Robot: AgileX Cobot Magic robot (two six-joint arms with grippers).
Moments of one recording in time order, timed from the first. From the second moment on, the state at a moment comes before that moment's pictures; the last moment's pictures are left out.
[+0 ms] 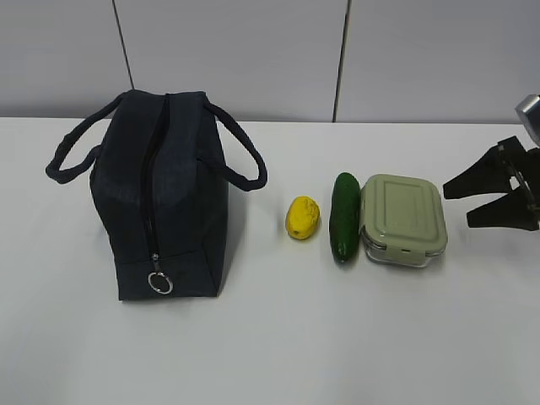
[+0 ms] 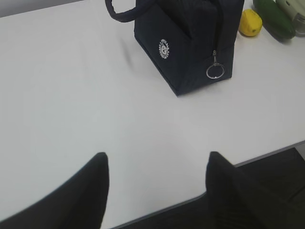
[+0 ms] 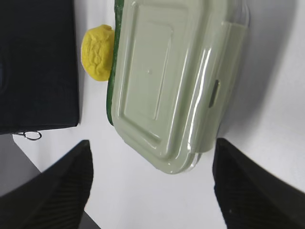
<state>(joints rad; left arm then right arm) -0.30 0.01 -0.51 -0.02 1.11 0.03 -0.38 2.00 -1.22 1.03 1.16 -0.87</state>
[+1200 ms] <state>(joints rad) -0.30 0.01 -0.51 -0.02 1.11 0.03 -0.38 2.24 -1.31 1.25 1.17 -1.06</state>
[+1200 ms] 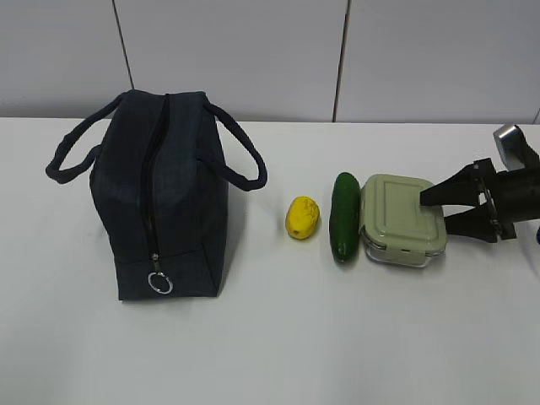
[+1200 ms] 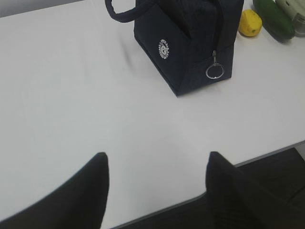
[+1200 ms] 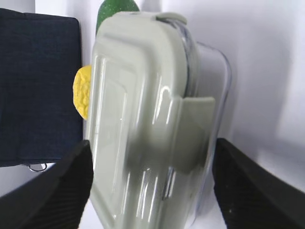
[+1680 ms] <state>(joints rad) -0.30 0.01 -0.51 -0.02 1.11 0.03 -0.38 2.28 -1.32 1.28 1.17 -1.07</state>
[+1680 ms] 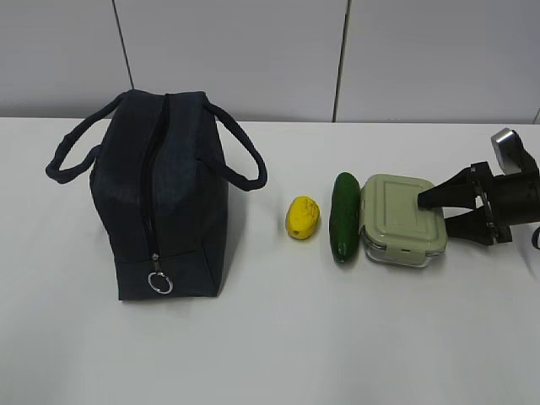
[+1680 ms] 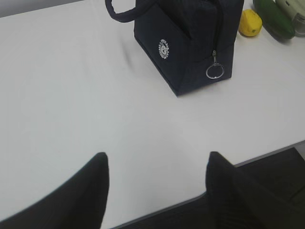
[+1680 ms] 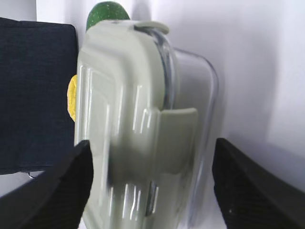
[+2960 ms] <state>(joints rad) -0.30 0.01 -0.51 -0.02 1.11 0.03 -0.35 2.28 -1.32 1.22 1.17 -1.05</state>
